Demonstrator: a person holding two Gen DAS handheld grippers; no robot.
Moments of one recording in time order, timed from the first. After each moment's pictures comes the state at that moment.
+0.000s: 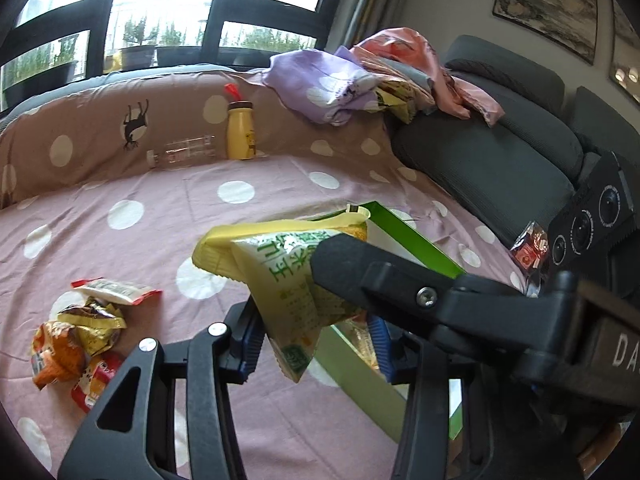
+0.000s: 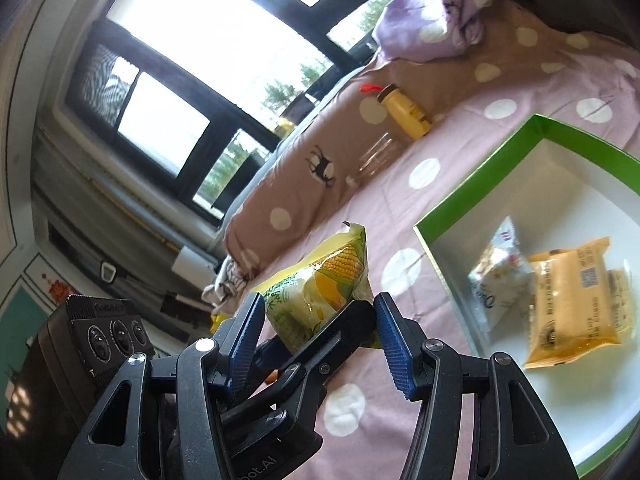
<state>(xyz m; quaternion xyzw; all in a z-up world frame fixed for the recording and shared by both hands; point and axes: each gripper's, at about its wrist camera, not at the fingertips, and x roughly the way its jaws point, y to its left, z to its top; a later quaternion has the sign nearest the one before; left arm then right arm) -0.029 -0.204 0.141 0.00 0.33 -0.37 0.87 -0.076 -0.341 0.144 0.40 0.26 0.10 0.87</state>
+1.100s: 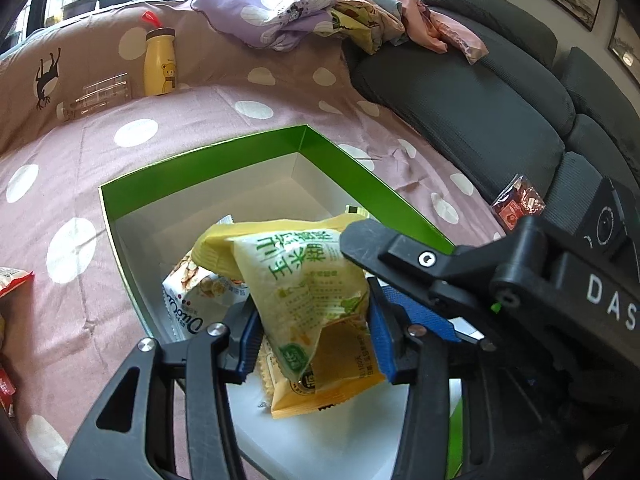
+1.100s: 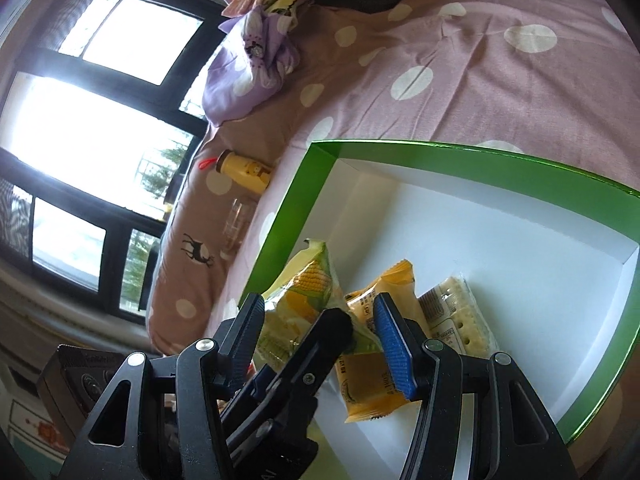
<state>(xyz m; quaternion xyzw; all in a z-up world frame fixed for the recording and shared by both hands) -0.015 -0.309 0.086 0.02 0.41 -0.42 0.81 -0.103 -0.439 0.083 0.51 0.26 -0.11 0.81</state>
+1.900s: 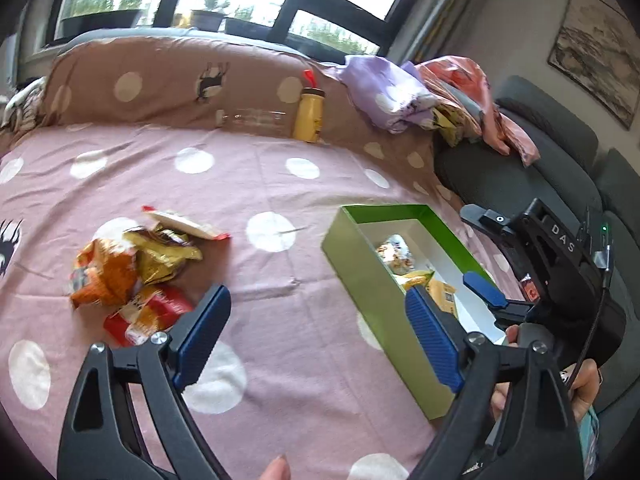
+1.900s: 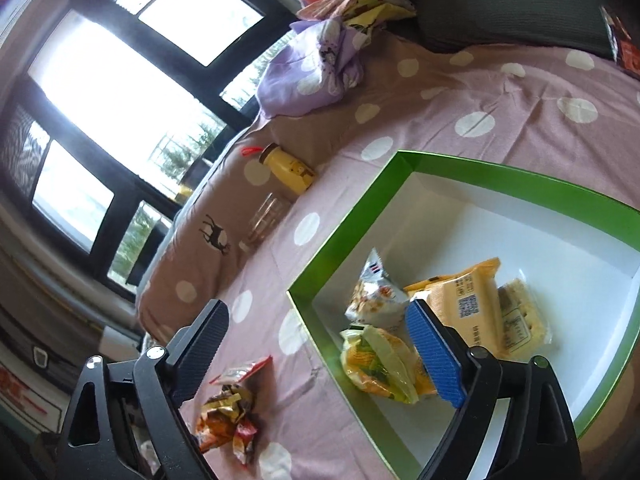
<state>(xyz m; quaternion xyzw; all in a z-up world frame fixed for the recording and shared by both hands) -0.030 -0.102 0.118 -0.10 0.37 -0.29 0.88 -0.075 -0.357 0.134 0.40 0.25 -0.09 0.88</state>
